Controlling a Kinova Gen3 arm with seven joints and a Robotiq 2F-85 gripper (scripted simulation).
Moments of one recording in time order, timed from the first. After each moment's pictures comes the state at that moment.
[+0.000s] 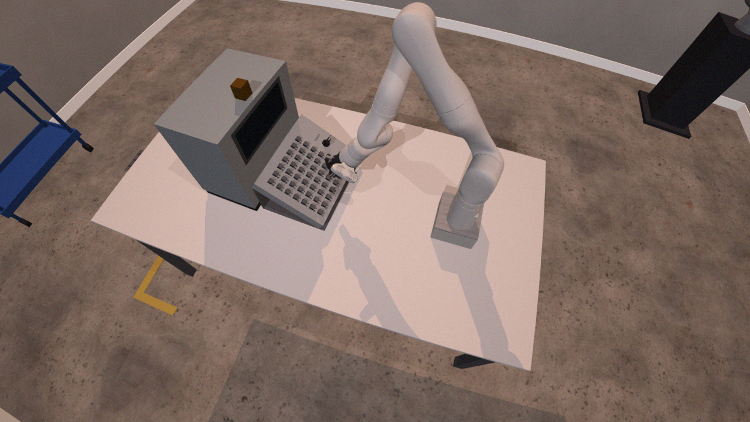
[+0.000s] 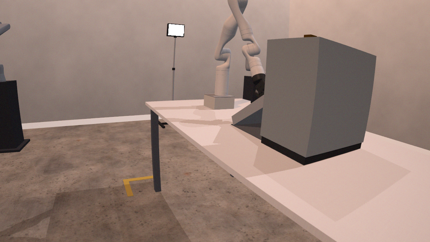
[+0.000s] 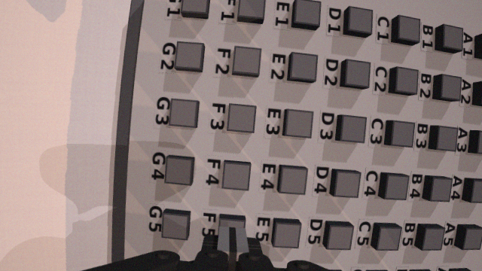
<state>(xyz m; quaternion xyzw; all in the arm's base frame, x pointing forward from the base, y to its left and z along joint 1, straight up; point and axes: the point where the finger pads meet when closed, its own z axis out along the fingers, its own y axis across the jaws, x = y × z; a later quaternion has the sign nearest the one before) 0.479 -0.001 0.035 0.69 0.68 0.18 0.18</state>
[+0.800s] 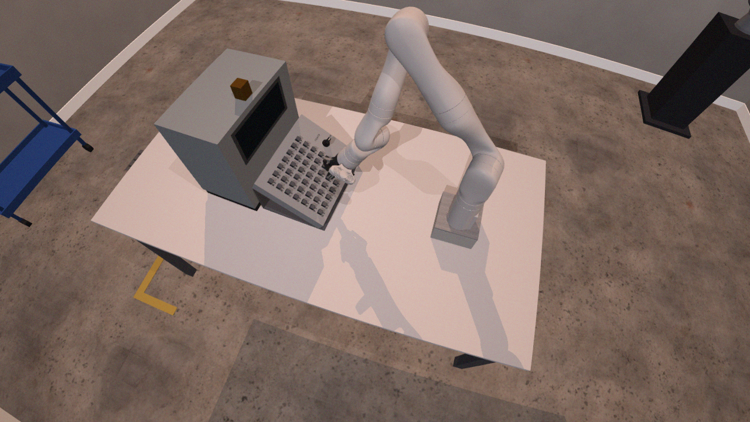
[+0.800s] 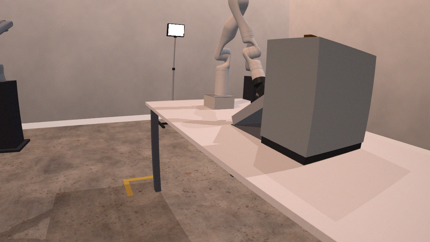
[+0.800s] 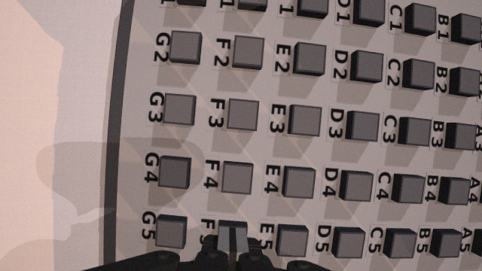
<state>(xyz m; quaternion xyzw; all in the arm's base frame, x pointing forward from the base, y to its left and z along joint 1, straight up) 0.488 -0.003 0.019 0.69 0.68 0.18 0.18</state>
